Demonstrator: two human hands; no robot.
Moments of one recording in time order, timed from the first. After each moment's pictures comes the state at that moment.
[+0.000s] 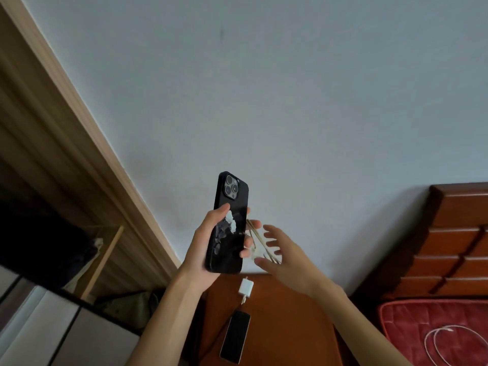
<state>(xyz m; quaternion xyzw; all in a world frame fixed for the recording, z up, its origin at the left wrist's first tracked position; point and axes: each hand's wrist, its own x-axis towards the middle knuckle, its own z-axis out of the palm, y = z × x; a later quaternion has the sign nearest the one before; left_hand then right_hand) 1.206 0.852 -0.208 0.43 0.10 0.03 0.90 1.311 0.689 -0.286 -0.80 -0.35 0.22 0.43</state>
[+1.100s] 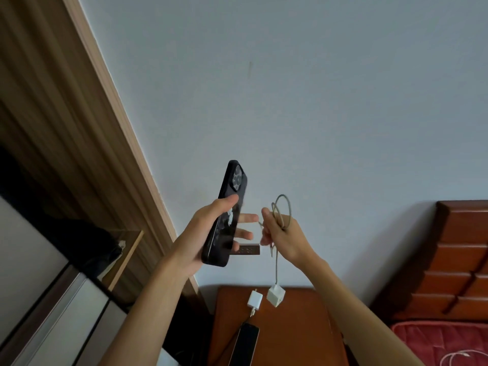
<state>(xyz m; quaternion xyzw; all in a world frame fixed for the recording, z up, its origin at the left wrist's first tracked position) 1.155 0.878 -0.148 0.68 0.14 0.05 0.72 1.302 0.744 -0.232 -0.73 -0.32 0.14 0.58</state>
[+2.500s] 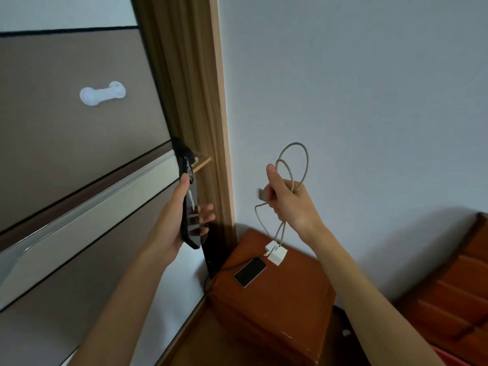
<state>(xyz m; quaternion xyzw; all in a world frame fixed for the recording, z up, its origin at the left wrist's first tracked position) 0.969 0.677 -0.177 0.49 0.42 0.35 0.68 1.176 0.581 -0.155 -0.64 -0.41 0.31 0.57</state>
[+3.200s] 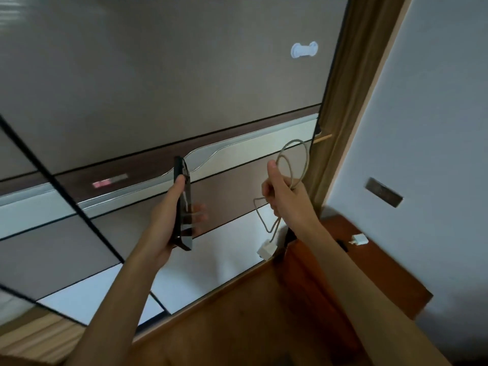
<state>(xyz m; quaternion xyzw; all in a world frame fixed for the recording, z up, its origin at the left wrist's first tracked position) 0.648 0.505 -0.196 0.37 0.56 0.50 0.55 0.872 0.535 -0.182 -0.50 -0.55 0.45 0.50</state>
